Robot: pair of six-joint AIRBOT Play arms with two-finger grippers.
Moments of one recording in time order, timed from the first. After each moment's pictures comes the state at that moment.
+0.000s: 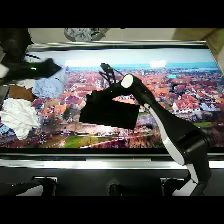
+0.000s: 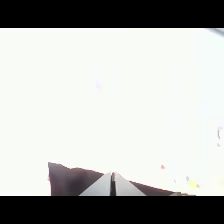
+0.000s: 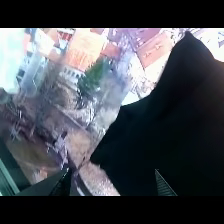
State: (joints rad) left arm 0.01 -1.30 1.52 0.98 -0.95 -1.50; right arm 0.48 -1.85 1.76 -0.79 0.95 1.28
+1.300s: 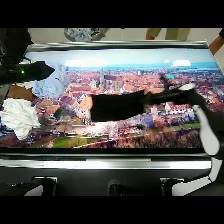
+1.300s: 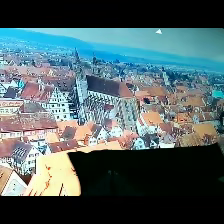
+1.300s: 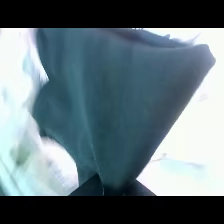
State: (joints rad) left arm -0.01 -1.19 1.46 1.03 -0.99 -1.46; right arm -0.18 -1.73 1.39 -0.55 1.25 0.93
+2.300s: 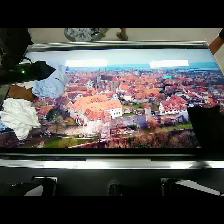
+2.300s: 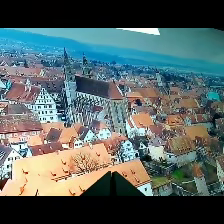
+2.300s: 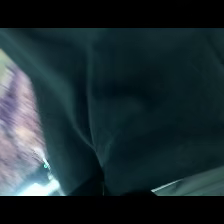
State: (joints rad) left arm -0.02 -1.19 1.46 1.03 -0.98 -1.47; right arm -1.33 -1.43 1.16 -1.21 1.52 1.03
